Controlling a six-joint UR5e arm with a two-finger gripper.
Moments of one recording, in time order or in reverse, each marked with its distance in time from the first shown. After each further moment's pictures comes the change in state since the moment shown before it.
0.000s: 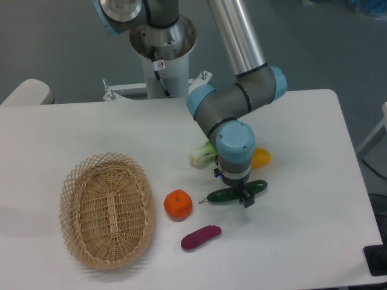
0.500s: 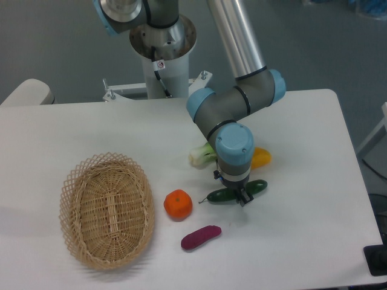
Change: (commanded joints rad) arm 0.002 -0.005 0.017 0.003 0.000 0.008
